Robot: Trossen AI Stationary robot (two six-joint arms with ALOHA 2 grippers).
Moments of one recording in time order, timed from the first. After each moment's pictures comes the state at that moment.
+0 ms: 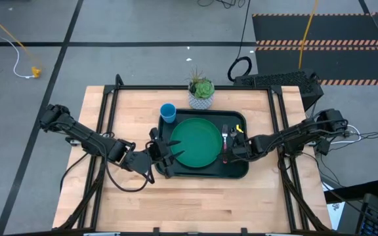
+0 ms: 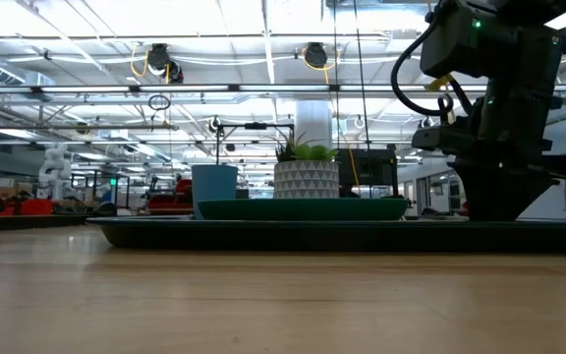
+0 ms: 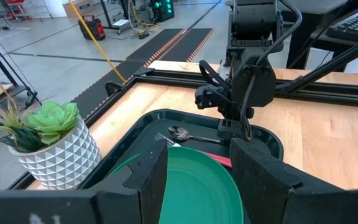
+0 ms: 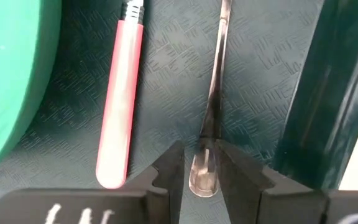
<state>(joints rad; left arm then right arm) -0.45 1.40 1.09 -0.10 -0.80 -0.21 0.20 1.45 0.66 -0.59 0.13 1.63</state>
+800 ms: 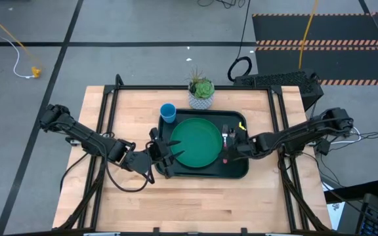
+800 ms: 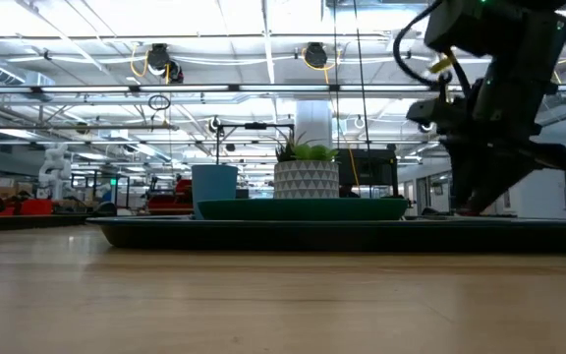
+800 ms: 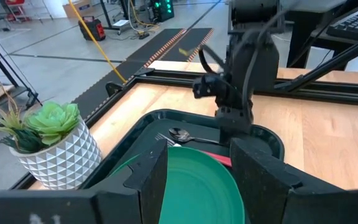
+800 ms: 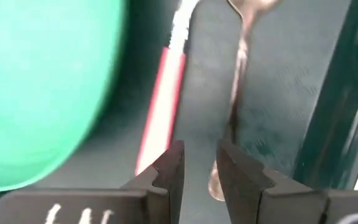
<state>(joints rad) -0.45 1.40 1.09 -0.10 -0.80 -0.21 0.20 1.35 0.66 -0.57 0.20 1.61</state>
